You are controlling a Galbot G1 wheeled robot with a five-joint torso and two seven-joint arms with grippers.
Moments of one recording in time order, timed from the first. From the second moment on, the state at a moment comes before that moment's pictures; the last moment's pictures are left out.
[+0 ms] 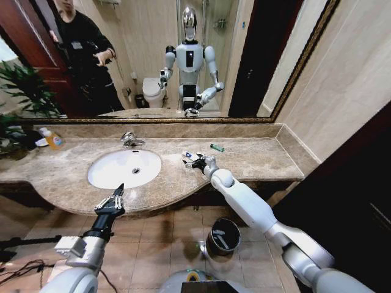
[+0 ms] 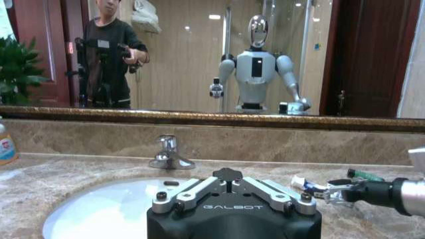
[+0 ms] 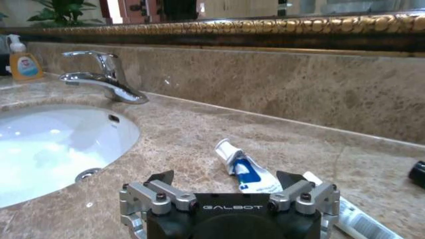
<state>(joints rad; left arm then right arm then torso) 1.83 -1.36 -0.81 -2.47 -0.37 0.17 0.05 -0.48 1.25 -0.20 1.33 0.56 -0.29 0.01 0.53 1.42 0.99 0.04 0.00</state>
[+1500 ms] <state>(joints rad) 1.83 -1.36 -0.81 -2.47 -0.37 0.17 0.05 -0.44 1.30 -0.18 1.19 0.54 -0.27 -0.03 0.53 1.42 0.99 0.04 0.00</state>
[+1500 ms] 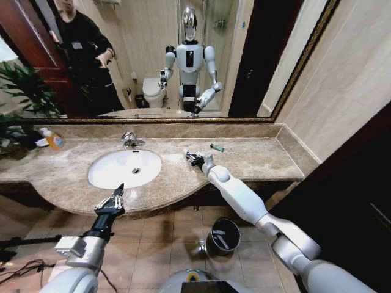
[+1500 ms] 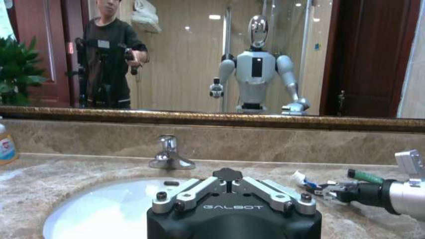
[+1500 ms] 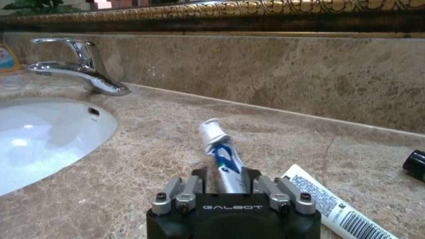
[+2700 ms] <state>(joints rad) 1.83 -1.36 -0.81 -2.47 -0.37 0.17 0.05 -0.89 1.00 0.17 1.88 0.66 -0.28 0.06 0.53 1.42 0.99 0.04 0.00</state>
